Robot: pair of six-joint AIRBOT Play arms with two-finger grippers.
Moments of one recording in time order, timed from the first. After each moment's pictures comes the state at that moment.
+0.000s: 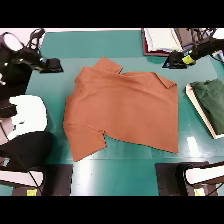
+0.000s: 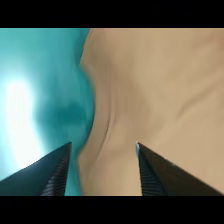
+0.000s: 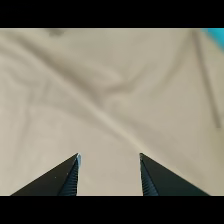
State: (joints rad) left arm 0.02 -1.53 1.65 1.26 -1.24 -1.44; right arm -0.05 -1.57 1.80 -1.16 1.45 1.46
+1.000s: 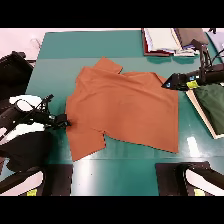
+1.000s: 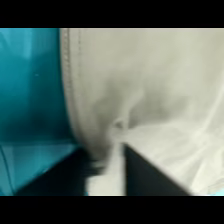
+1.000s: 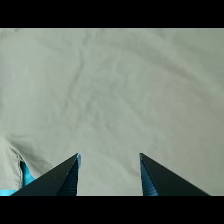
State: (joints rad) left arm 0.09 -1.14 0.64 1.01 -1.05 -1.38; right arm -0.06 -1.11 1.23 -1.01 1.33 1.40
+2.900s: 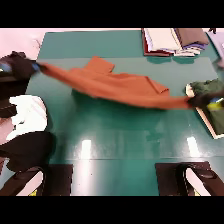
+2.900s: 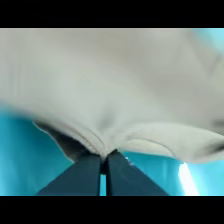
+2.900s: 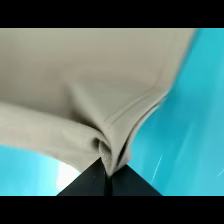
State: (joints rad) left arm 0.09 -0.86 1.39 0.94 -1.17 -1.34; right arm -0.19 -0.74 1.10 -1.23 1.36 1.38
